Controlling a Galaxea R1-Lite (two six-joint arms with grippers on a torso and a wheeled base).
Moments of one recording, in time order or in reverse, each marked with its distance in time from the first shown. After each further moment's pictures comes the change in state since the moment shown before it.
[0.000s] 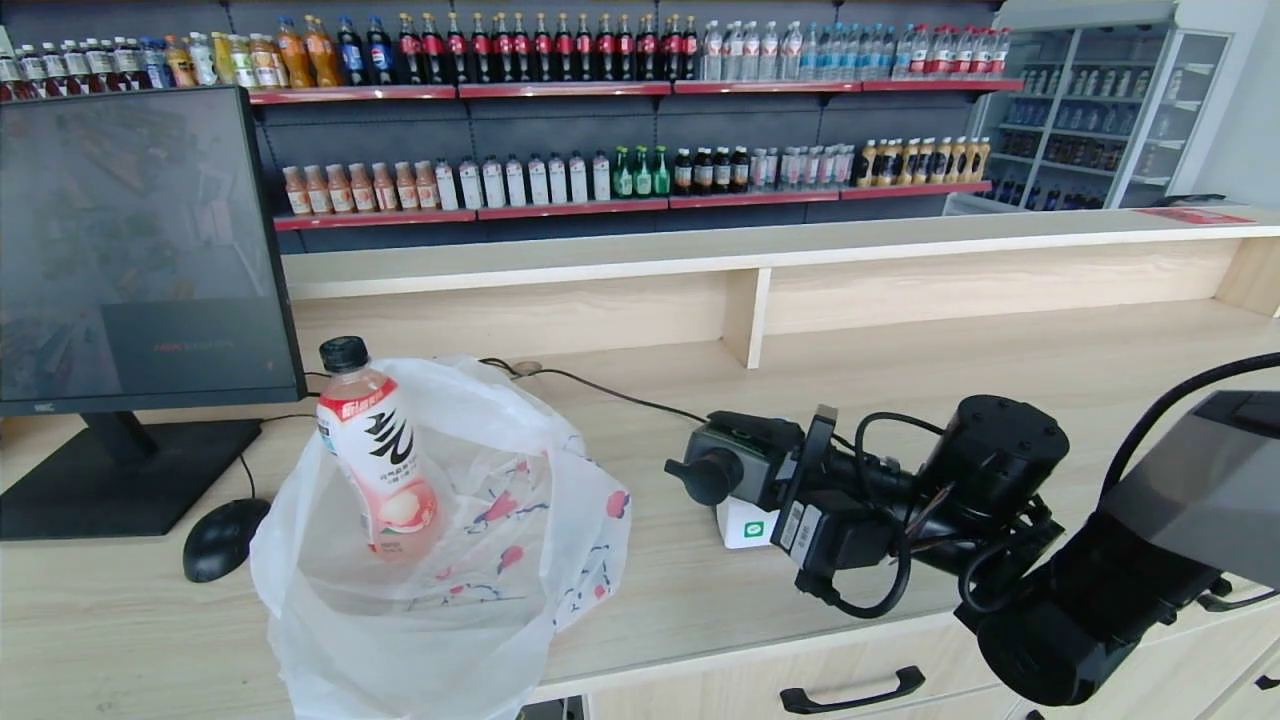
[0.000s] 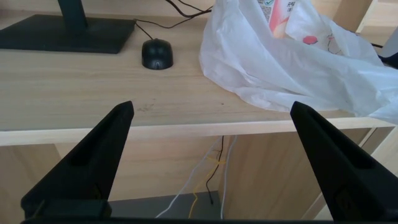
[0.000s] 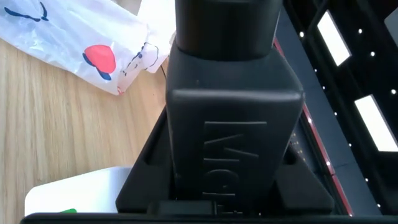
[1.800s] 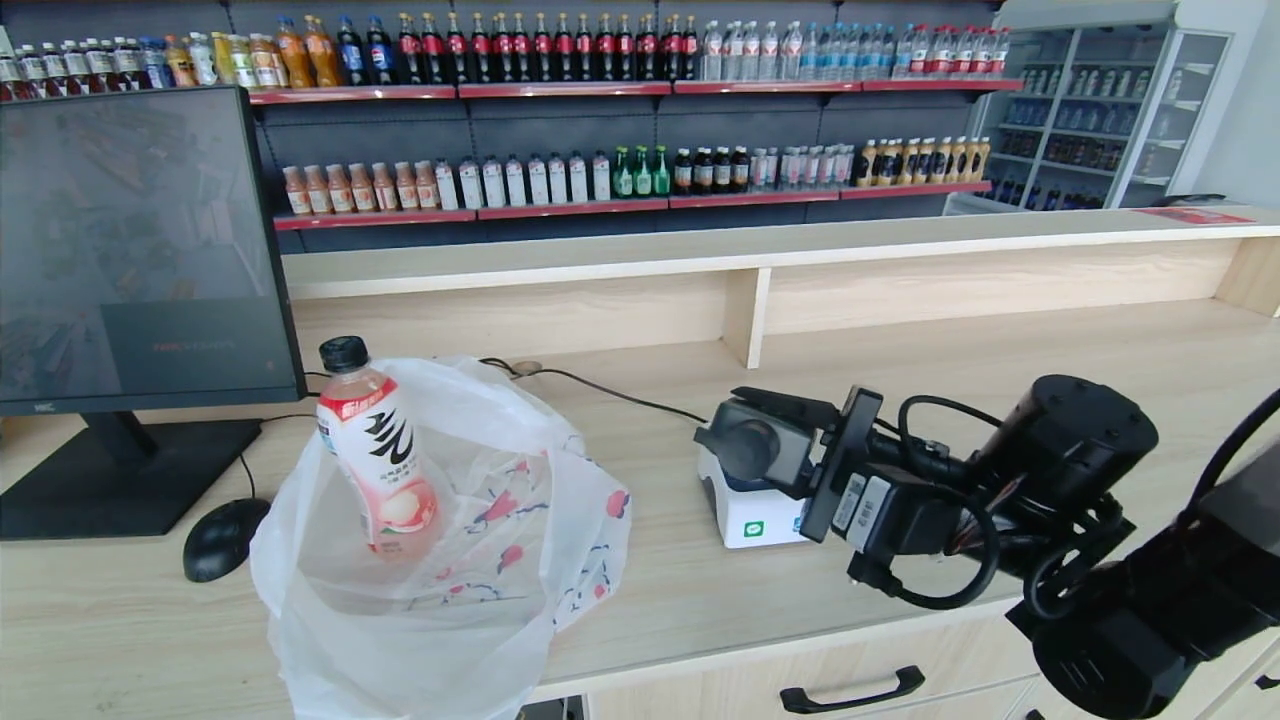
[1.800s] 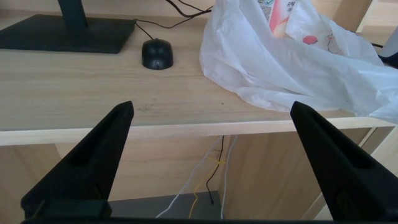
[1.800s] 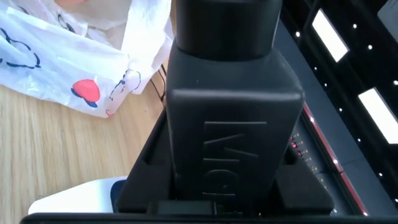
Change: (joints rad) left arm 0.000 0.000 0.000 0.000 0.000 0.001; right arm 0.007 -0.135 0.060 0.000 0.017 0.142
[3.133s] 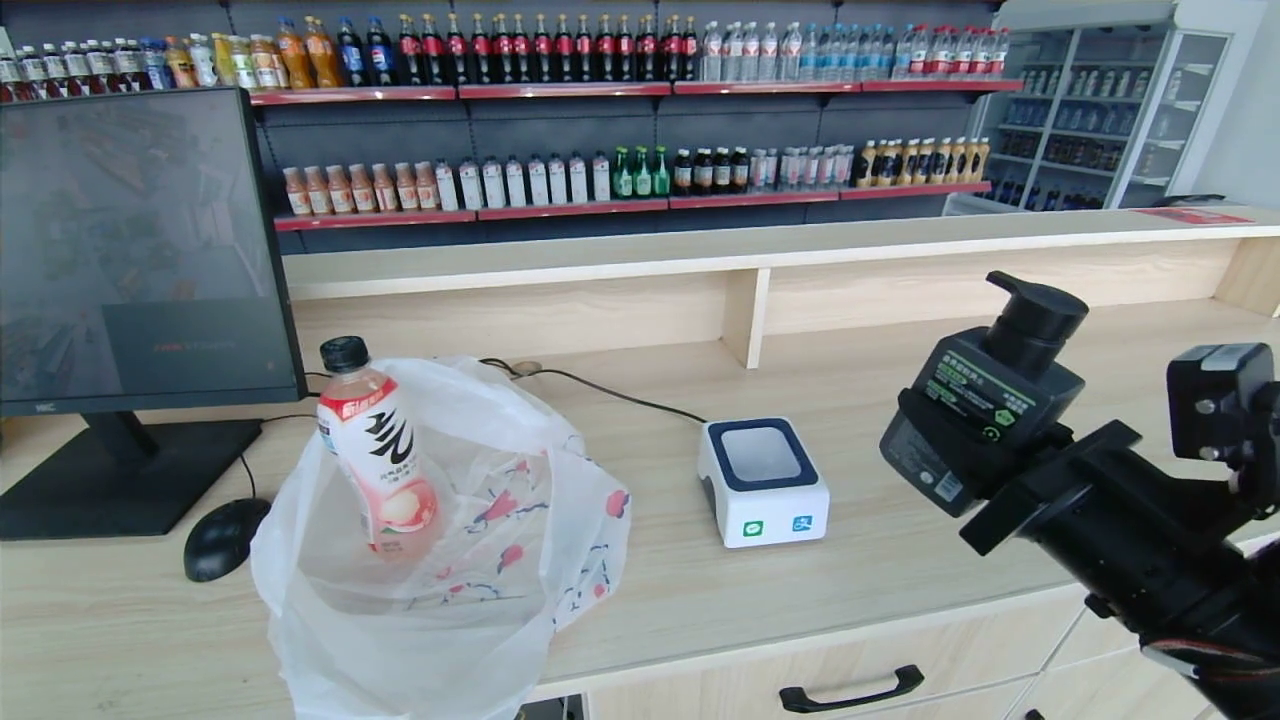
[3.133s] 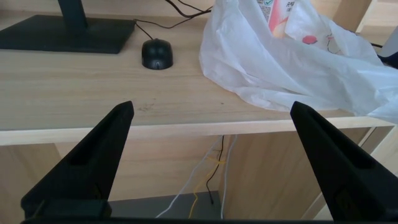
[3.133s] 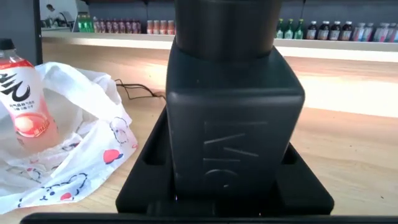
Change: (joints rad) left arm 0.000 0.000 0.000 0.000 0.000 0.000; right arm 0.071 -0.393 0.365 0.001 -0.695 0.996
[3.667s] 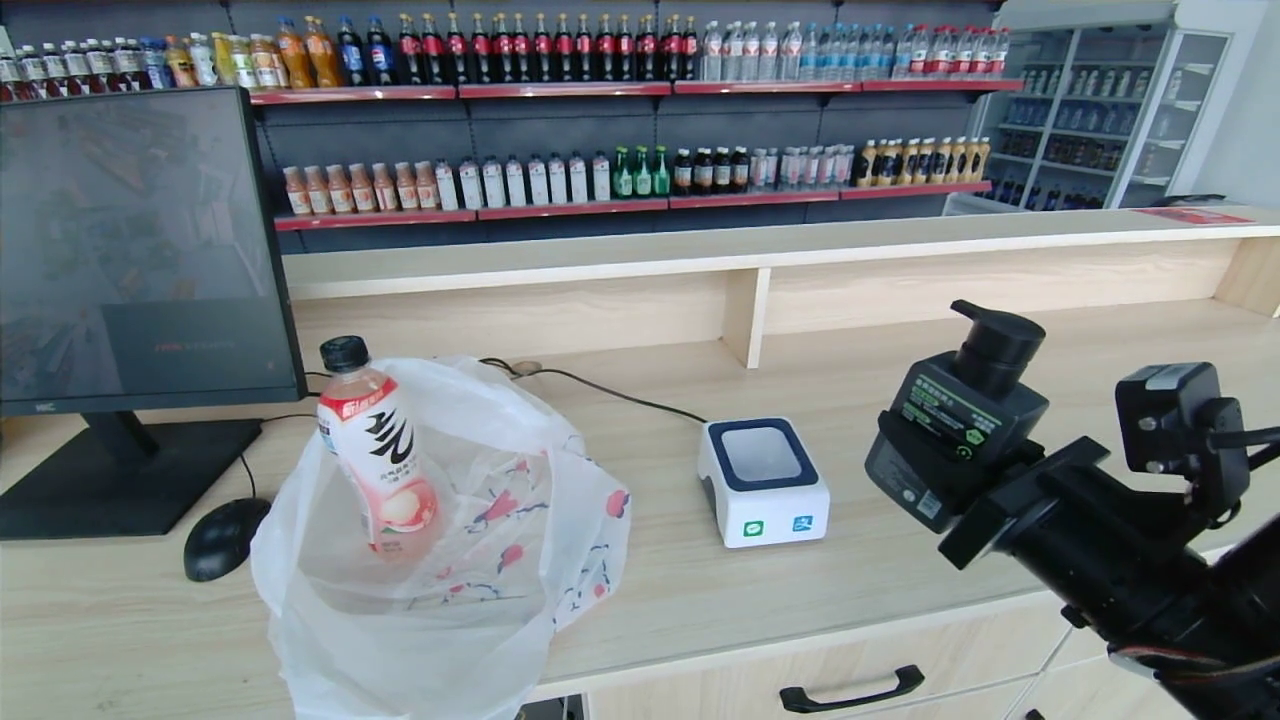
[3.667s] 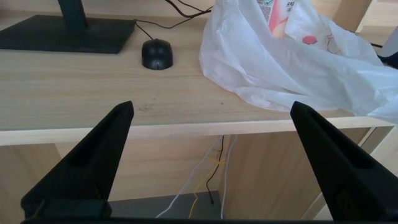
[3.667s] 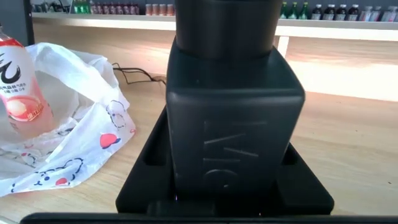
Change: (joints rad) left arm 0.000 0.000 0.000 0.000 0.000 0.000; right arm 0.003 0.046 0.012 -0.001 0.000 0.004
